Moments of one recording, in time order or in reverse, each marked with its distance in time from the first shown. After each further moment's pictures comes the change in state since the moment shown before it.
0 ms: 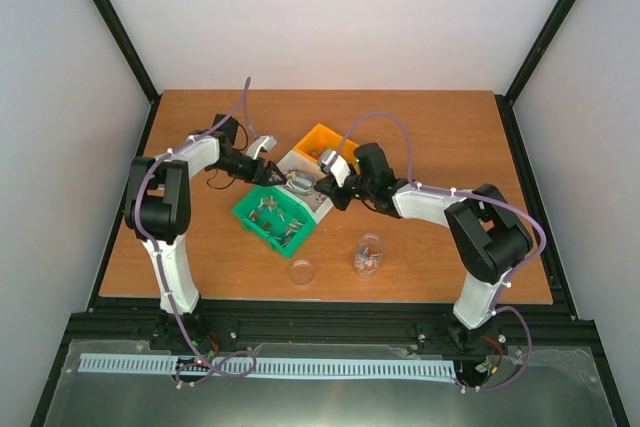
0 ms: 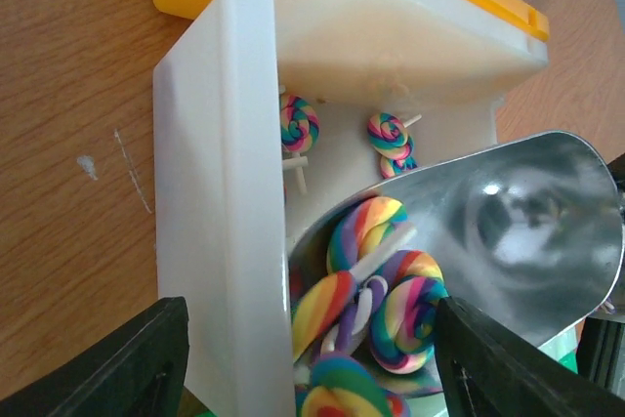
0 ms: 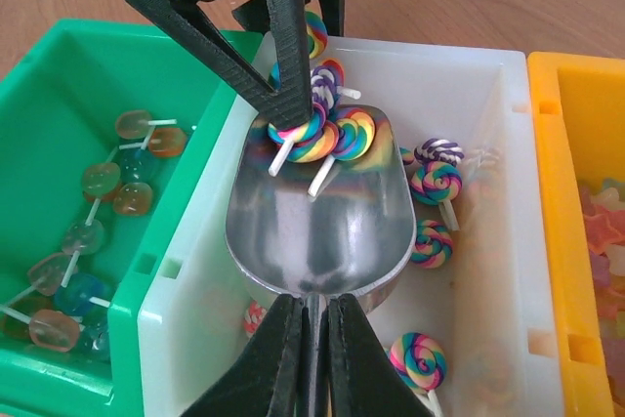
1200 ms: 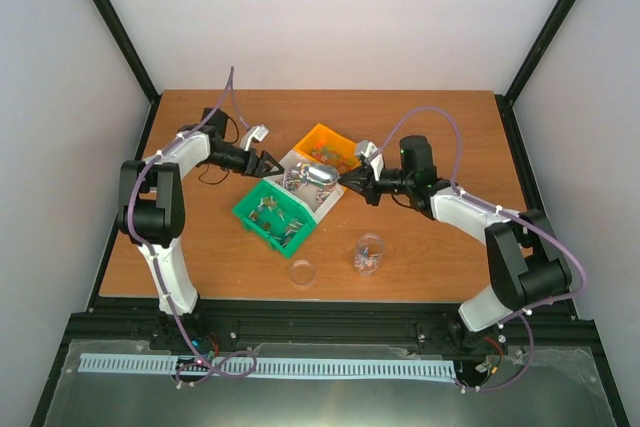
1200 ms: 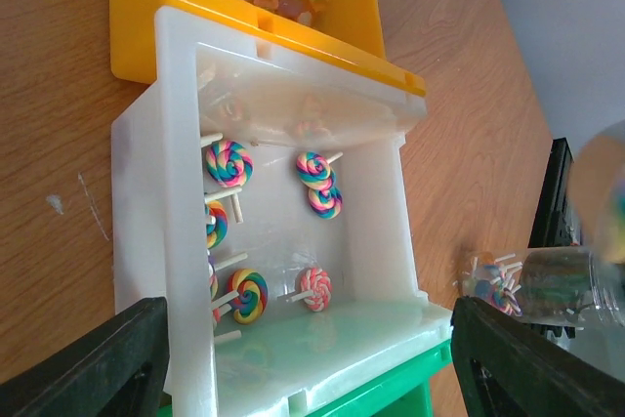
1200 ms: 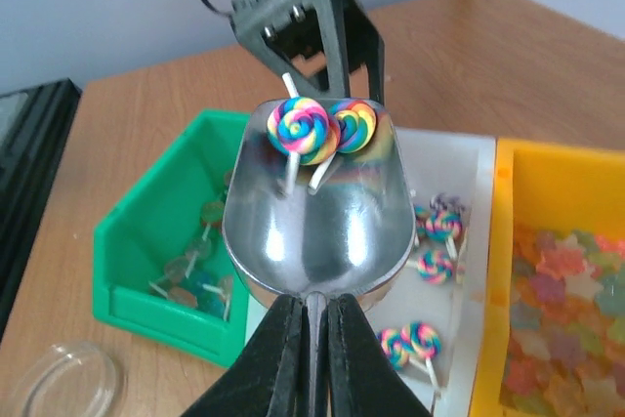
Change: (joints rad) left arm 0.045 -0.043 0.028 -0.043 0.149 -0.007; right arm -0.202 -0.222 -0.129 -0.027 -0.354 -0.041
